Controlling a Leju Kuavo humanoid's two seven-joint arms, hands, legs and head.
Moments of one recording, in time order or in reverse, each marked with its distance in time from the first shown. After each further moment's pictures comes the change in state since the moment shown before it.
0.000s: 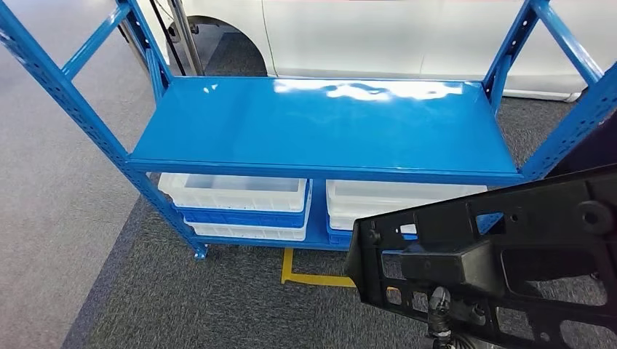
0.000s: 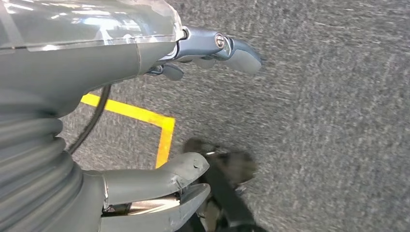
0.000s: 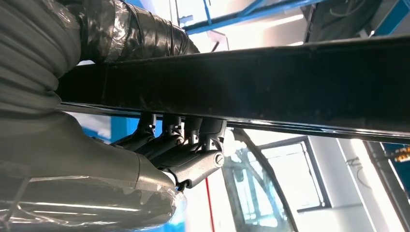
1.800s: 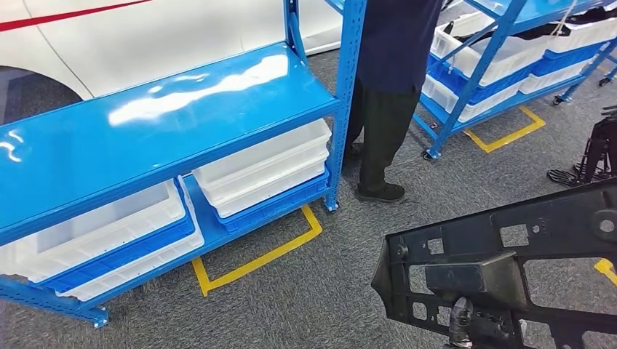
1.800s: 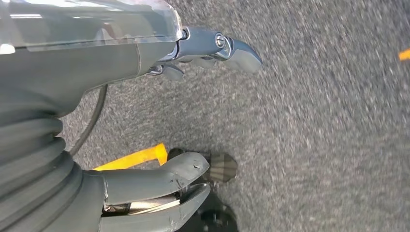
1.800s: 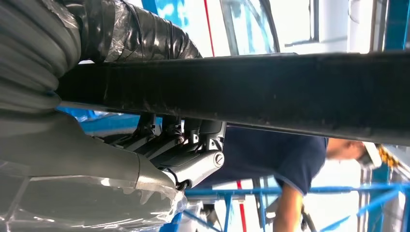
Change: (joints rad) left arm -0.004 0.000 0.037 -0.006 -0.054 -0.011 -0.039; right arm 0.074 0.042 -0.116 -0.038 0.041 -0.014 0.000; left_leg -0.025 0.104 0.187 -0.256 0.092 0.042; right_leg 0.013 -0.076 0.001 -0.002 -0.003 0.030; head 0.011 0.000
